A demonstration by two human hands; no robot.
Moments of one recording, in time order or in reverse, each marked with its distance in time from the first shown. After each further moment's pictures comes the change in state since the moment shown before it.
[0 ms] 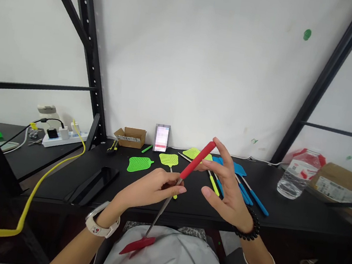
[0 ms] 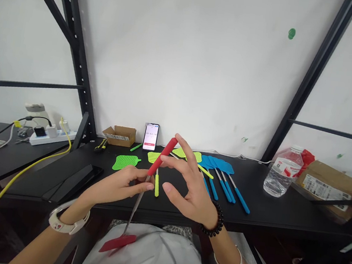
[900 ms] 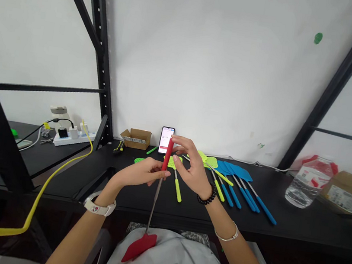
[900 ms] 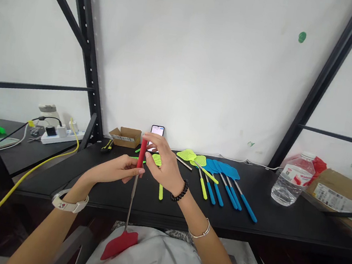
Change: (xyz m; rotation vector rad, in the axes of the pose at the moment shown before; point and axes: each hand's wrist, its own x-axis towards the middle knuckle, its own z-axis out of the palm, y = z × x) left_hand -0.006 -0.042 -0.038 -0.021 -0.021 -0.232; right_hand 0.058 0.045 0.062 0.050 0.027 -0.115
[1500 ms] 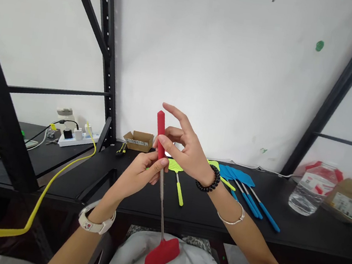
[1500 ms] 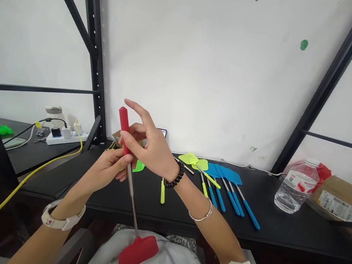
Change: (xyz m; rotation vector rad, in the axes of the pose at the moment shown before) left_hand -0.021 0.022 0.008 -0.408 0.437 0.245; right_hand 0.059 -0.044 0.003 0.160 -0.212 -0.014
